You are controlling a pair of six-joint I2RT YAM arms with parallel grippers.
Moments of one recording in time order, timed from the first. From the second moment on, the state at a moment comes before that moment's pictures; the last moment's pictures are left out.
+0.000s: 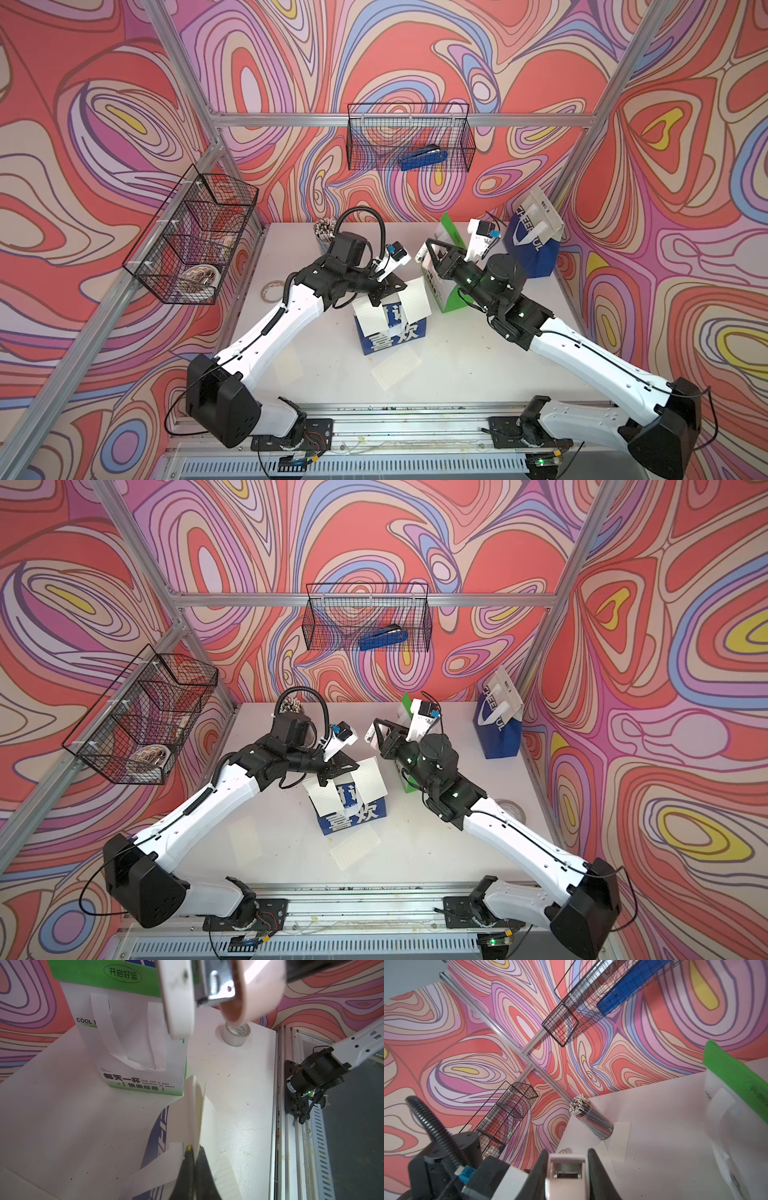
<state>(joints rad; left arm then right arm) -0.52 1.40 1.29 -0.58 0.63 0.29 0.72 1.18 1.01 0.22 0.12 0.69</state>
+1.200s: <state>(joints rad) -0.51 1.43 1.29 -0.55 0.67 0.17 0.82 1.23 0.83 0.34 0.25 0.54</state>
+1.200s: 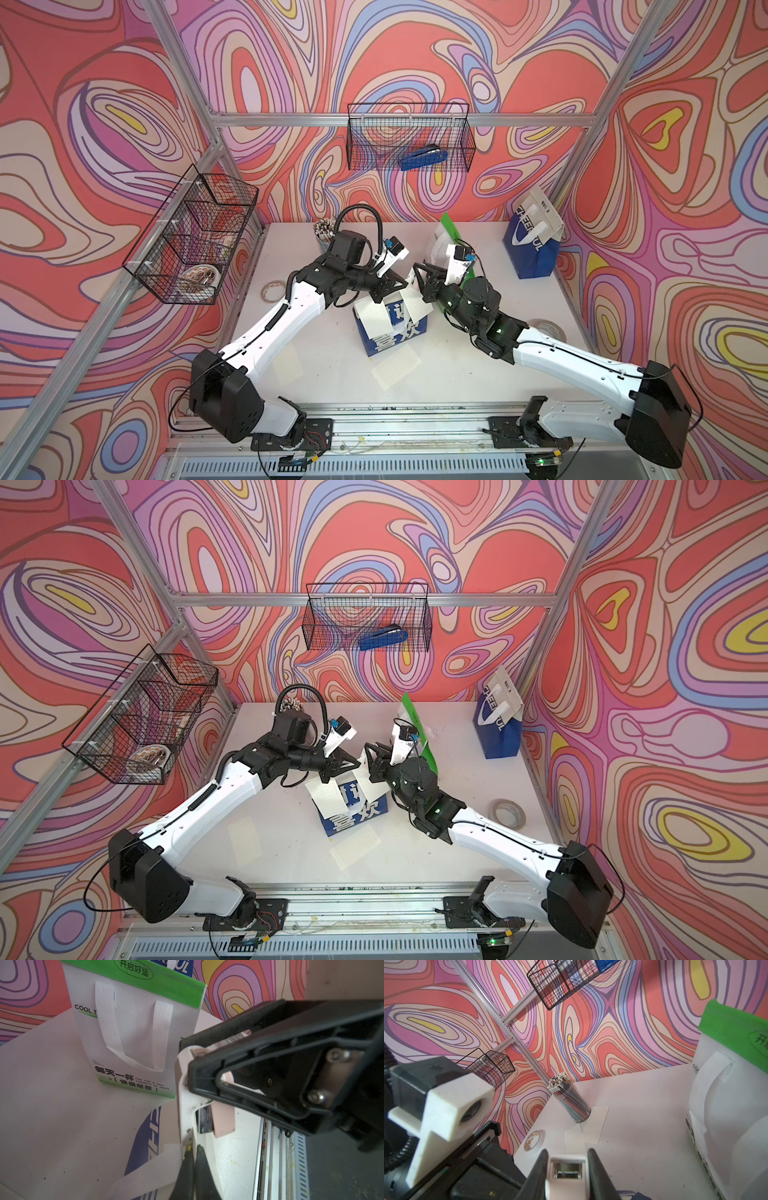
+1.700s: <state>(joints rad) -0.50 1.44 1.29 -0.55 0.70 0.17 0.86 1.25 0.86 0.29 0.27 0.31</state>
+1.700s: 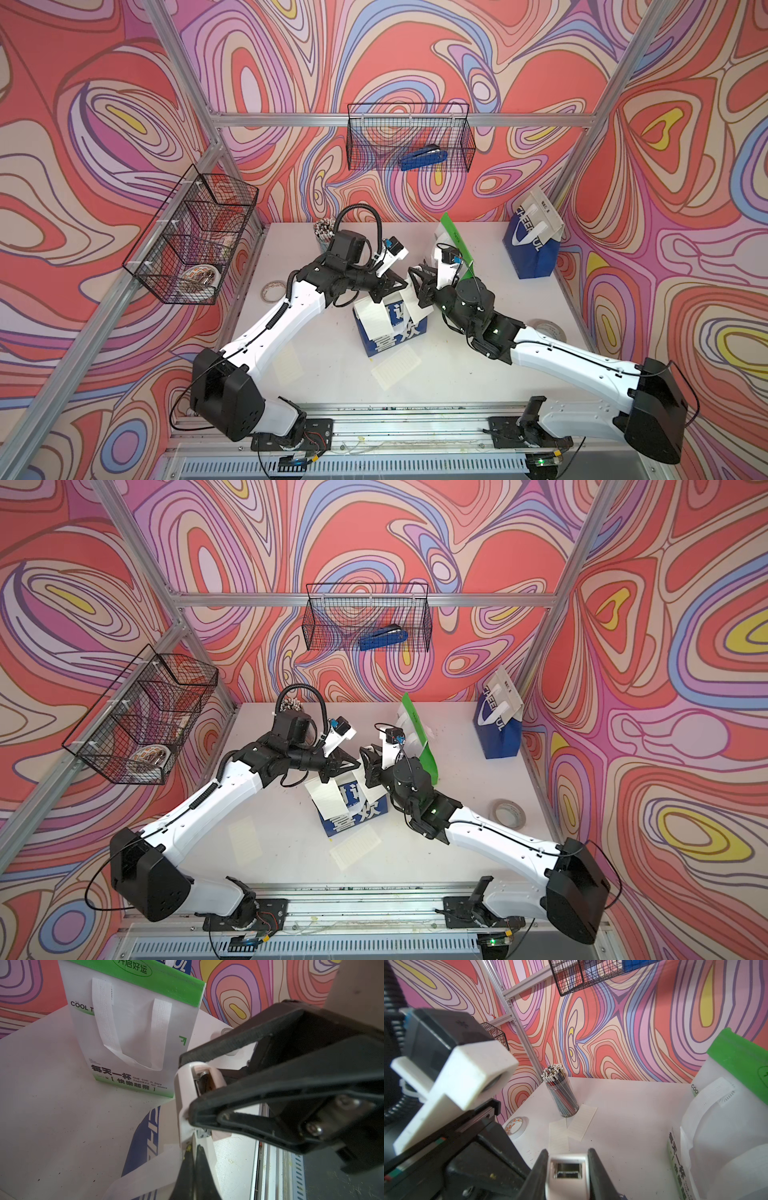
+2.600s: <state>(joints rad) -0.50 1.44 1.29 -0.57 0.72 0.17 0.86 1.25 0.88 0.28 0.11 0.24</state>
